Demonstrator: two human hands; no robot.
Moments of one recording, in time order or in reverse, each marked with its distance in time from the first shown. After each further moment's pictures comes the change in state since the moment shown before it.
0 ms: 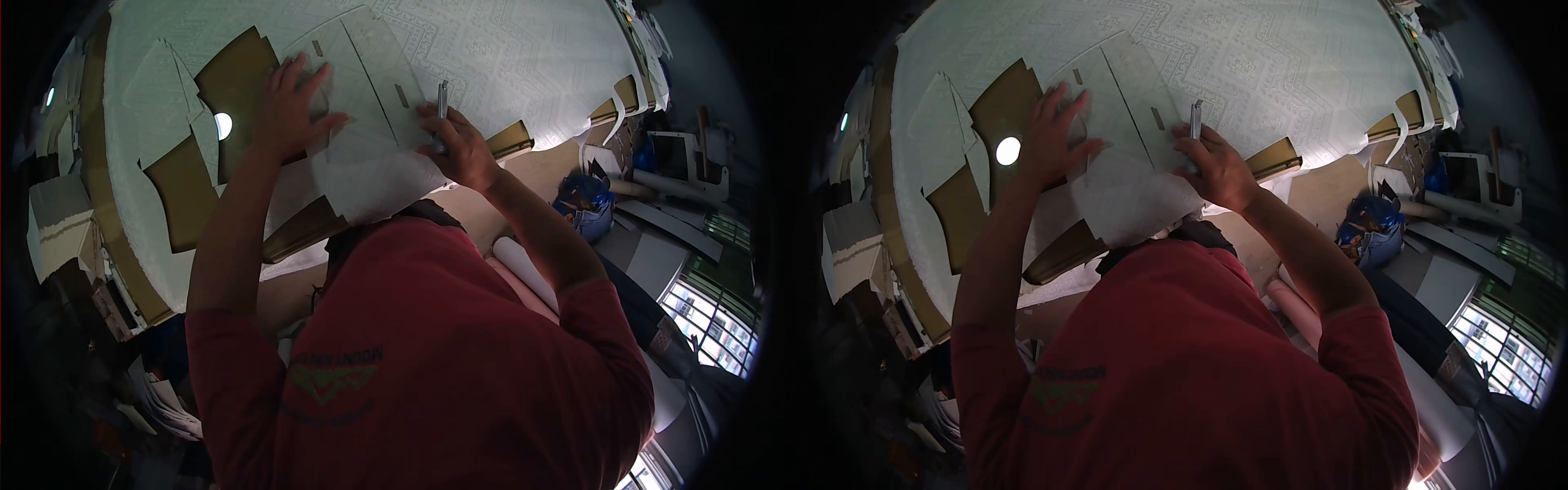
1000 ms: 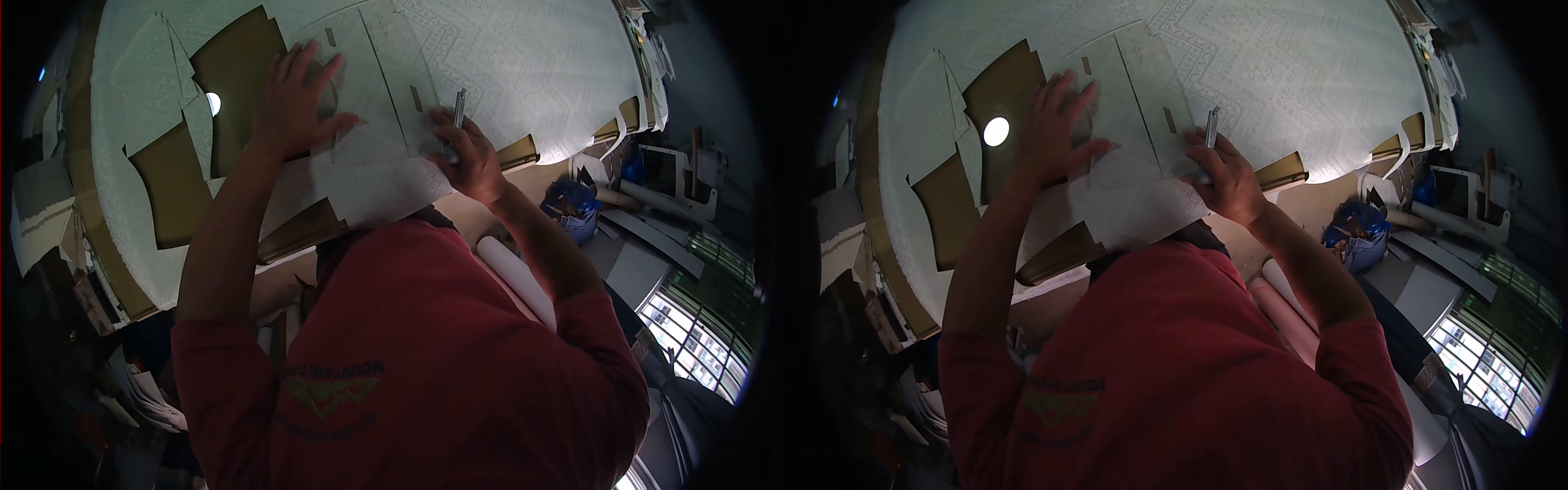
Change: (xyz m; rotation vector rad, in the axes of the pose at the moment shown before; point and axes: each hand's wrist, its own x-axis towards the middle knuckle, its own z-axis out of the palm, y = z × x) left_hand -0.003 0.002 0.001 -0.022 -0.046 -0.064; right_hand 0.000 0.001 0.003 -0.019 -0.011 0.023
